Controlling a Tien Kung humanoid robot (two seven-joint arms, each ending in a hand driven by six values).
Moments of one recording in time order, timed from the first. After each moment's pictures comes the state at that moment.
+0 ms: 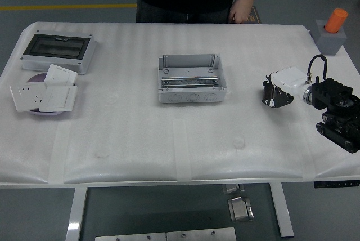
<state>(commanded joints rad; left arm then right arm) -0.01 0.21 -0.13 -0.20 0.29 0.15 -0.07 0.91 -0.49 0.04 0.68 -1.67 -0.24 0.09</state>
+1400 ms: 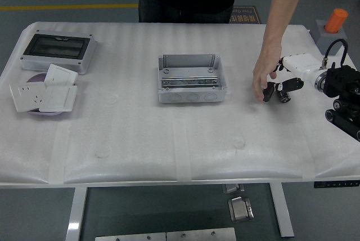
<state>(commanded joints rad) -0.01 0.20 -0.07 -0.19 0.23 0.16 -0.09 0.92 -0.57 0.18 0.77 -1.62 -0.18 0.04</state>
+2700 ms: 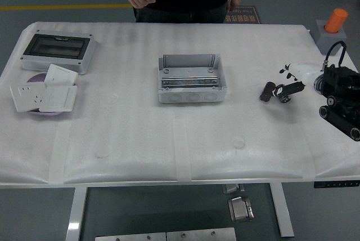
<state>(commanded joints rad) -0.01 0.20 -0.06 -0.19 0.21 0.16 -0.09 0.91 -0.53 0.26 0.77 -1.61 0.00 -0.15</state>
